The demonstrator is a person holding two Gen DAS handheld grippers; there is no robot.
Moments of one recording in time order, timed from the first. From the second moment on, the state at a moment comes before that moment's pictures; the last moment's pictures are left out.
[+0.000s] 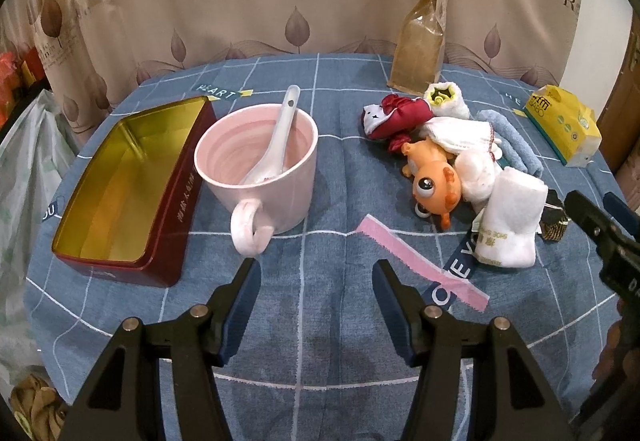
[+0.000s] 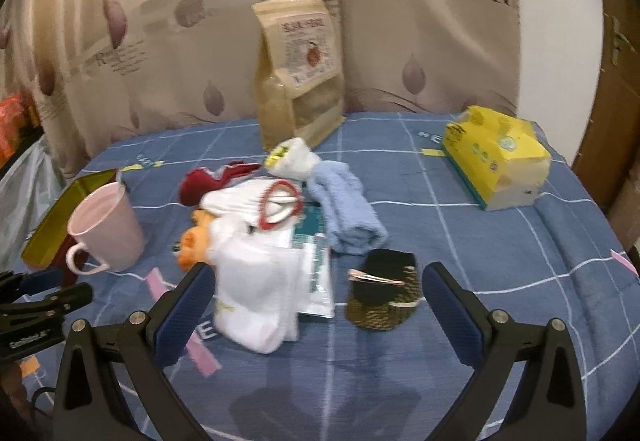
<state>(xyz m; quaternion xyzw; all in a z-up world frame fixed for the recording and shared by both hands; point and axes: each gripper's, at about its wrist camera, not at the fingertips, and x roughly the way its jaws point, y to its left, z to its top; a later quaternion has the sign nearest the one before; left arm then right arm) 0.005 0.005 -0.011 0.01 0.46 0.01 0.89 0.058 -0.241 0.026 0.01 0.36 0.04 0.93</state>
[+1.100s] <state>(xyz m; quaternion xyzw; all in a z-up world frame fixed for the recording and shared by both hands) 0.019 -0.042 -0.025 0.06 0.46 -0.08 0.88 0.120 -0.280 -0.047 -0.03 0.46 0.00 0.89</state>
